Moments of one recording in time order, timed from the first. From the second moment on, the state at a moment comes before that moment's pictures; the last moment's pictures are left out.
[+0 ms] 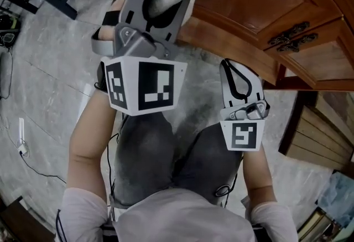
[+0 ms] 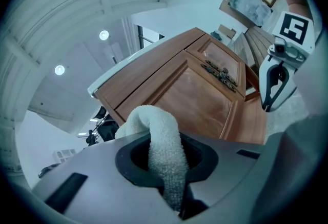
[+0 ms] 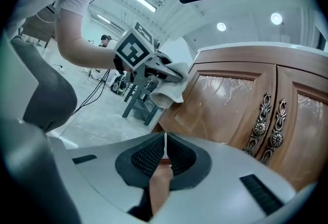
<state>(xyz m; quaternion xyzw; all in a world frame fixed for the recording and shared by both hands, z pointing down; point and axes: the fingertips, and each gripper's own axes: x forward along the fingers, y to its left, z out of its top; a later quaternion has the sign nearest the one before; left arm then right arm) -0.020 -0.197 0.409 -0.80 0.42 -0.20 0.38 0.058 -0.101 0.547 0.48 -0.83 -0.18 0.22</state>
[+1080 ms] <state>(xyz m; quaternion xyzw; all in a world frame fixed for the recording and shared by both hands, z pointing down) 0.029 -0.212 0.432 -0.82 0.39 -0.20 0.36 0.098 -0.085 0.544 0.54 -0.79 -0.17 0.23</state>
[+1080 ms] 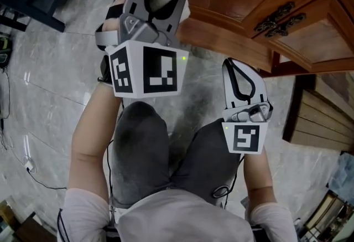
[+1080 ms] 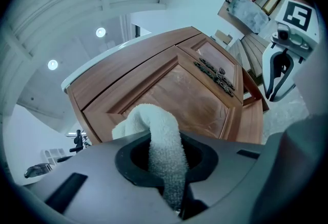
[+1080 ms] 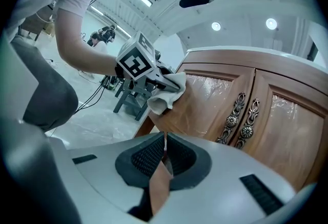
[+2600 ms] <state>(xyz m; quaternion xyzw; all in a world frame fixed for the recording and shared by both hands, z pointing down) 0.173 -0.140 0.428 -0.85 0.28 -0.17 0.41 0.155 -0.059 0.552 0.55 -0.79 -0.17 0.22</state>
